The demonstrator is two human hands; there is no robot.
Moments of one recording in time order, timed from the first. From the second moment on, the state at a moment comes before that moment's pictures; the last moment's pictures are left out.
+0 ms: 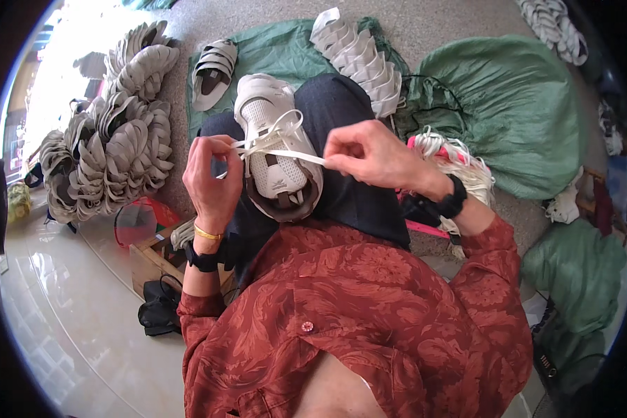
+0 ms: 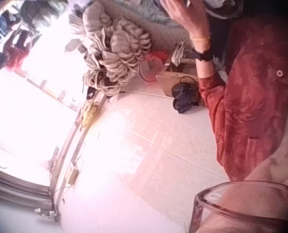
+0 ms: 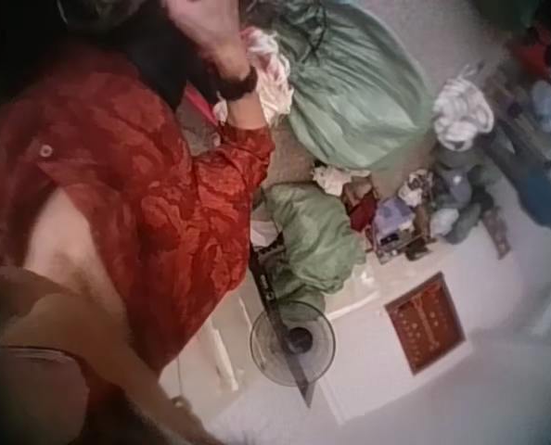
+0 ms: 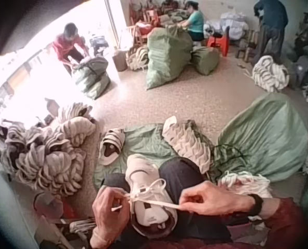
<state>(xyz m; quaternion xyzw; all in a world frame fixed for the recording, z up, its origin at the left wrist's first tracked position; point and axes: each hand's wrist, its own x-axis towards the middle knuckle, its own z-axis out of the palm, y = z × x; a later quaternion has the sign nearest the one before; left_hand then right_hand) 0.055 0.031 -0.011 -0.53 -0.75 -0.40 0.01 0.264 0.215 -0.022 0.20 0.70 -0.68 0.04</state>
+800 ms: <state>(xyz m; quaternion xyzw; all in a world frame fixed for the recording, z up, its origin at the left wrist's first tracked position) 0.043 0.044 -0.012 -0.46 -0.76 -0.37 -0.26 0.202 0.234 -0.023 0.13 0.69 -0.71 0.02</state>
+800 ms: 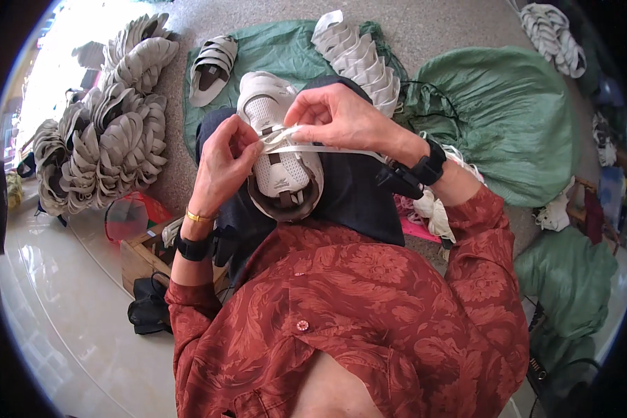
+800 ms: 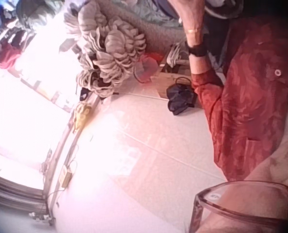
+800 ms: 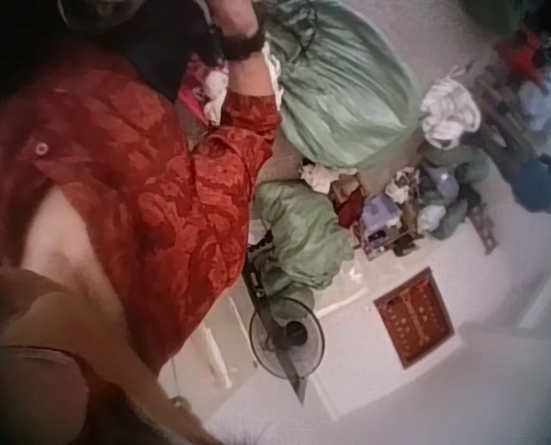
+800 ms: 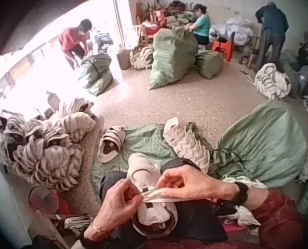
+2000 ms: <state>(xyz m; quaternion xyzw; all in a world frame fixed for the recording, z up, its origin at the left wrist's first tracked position) 0.045 0.020 -0.020 -0.34 -0.70 -0.51 -0.37 0.203 0.216 -0.022 0.12 0.76 -0.63 0.00</state>
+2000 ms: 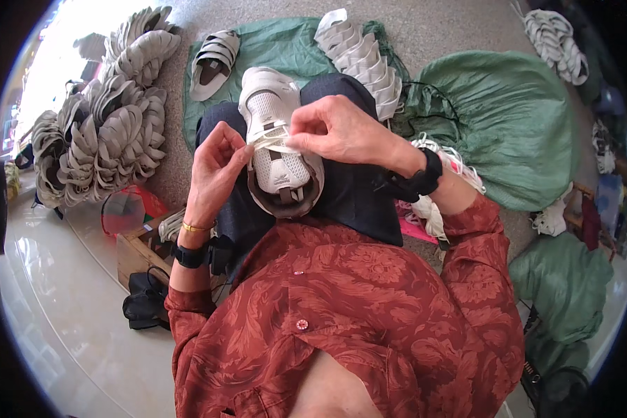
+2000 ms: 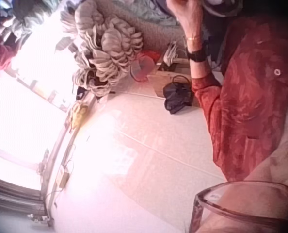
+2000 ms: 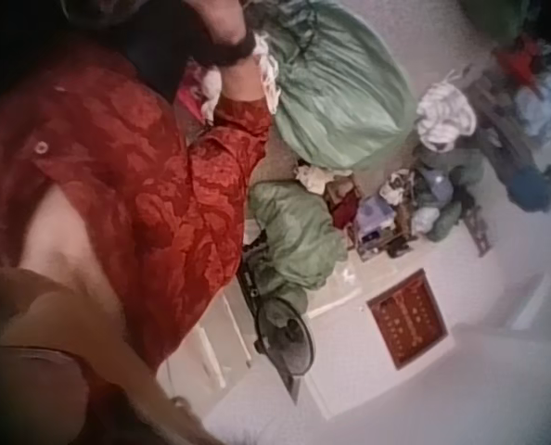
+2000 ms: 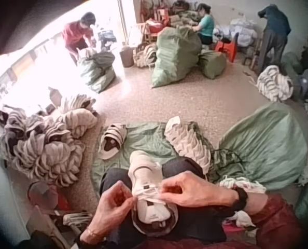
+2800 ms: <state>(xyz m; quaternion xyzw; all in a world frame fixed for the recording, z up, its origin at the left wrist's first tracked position) 0.012 -0.055 0.032 -0.22 -0.68 -0.60 -0.37 0.209 0.209 -0.028 0.19 0.78 -0.60 -0.03</state>
